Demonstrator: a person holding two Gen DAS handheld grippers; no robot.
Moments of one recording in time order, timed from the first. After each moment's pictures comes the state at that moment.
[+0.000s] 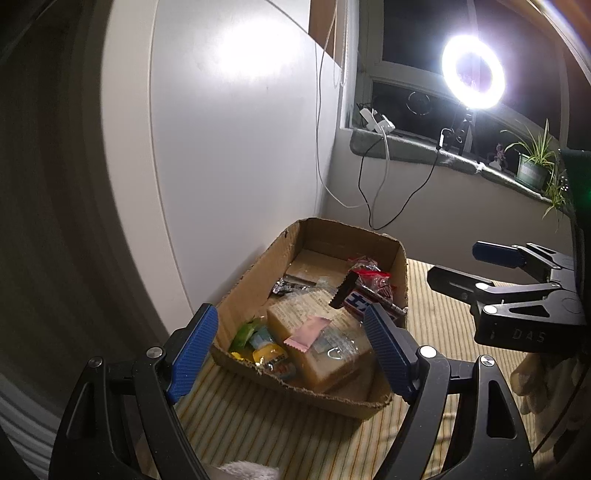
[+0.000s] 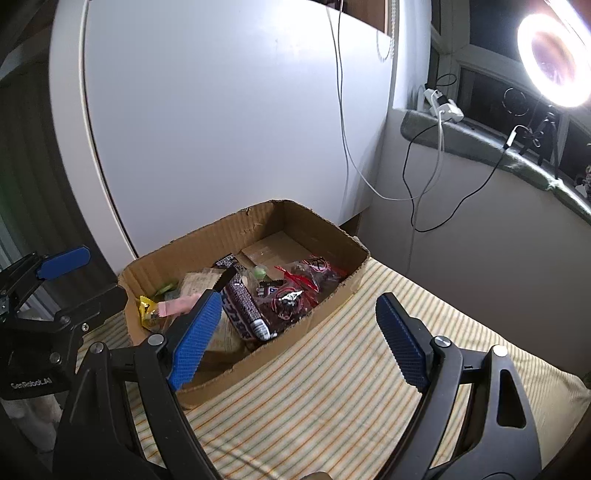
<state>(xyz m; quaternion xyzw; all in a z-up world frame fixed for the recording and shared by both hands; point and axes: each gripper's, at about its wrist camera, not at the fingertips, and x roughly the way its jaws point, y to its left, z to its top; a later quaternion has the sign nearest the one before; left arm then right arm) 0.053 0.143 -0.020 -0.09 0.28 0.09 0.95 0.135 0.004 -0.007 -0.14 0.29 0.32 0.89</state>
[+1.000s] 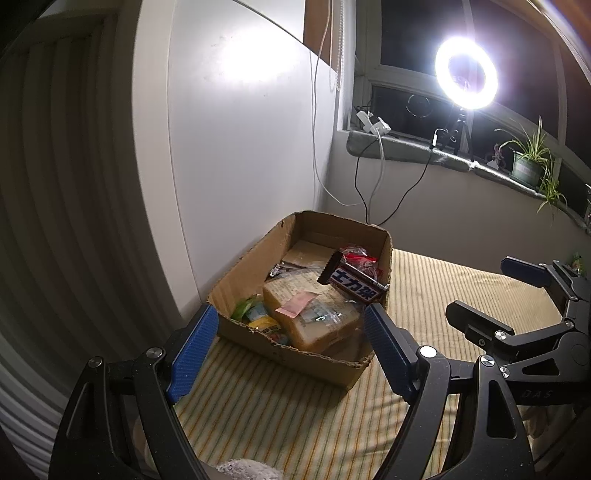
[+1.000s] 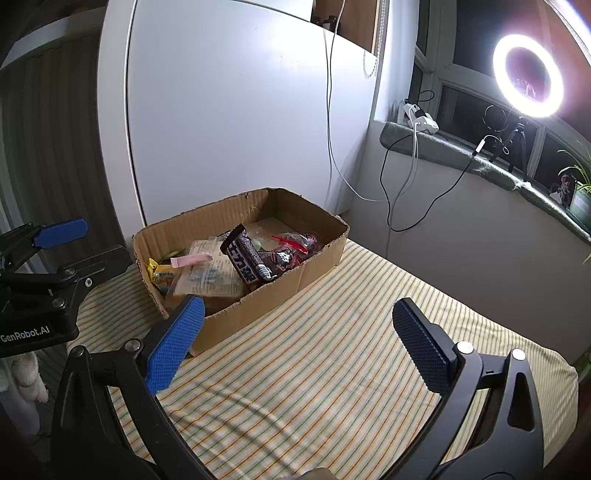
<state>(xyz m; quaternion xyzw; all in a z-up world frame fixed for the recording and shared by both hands) 0.022 0.121 -0.020 -0.09 0.27 0.10 0.95 0.071 -0.025 -0.015 -0.16 0.26 0.29 0.91</state>
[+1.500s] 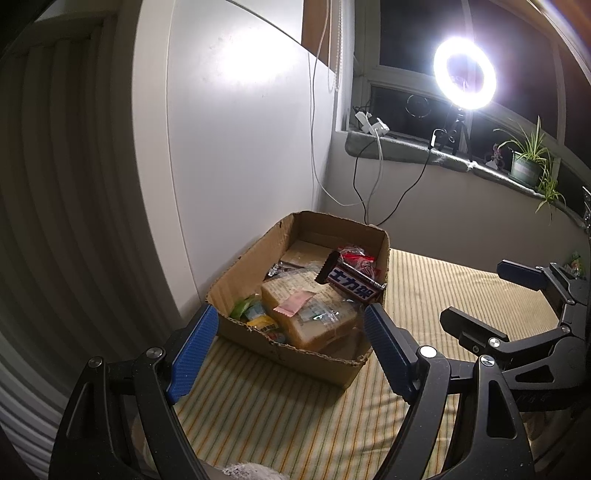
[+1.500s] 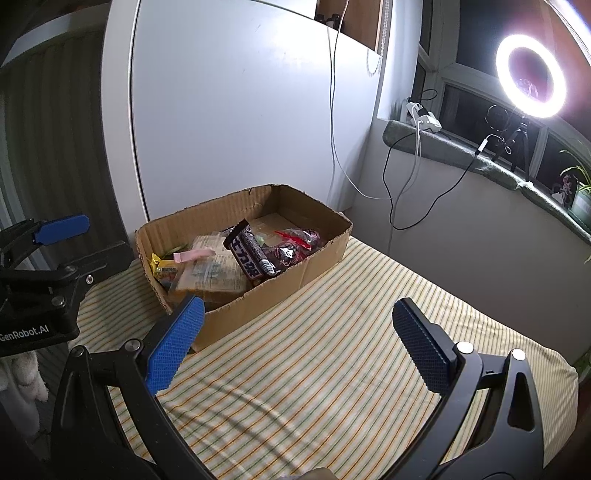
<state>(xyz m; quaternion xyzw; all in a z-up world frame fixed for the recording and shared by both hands) 0.020 0.120 -0.020 -0.09 0.27 0.10 0.95 0.067 -0.021 -0.018 -0.17 0.26 0.29 0.90</state>
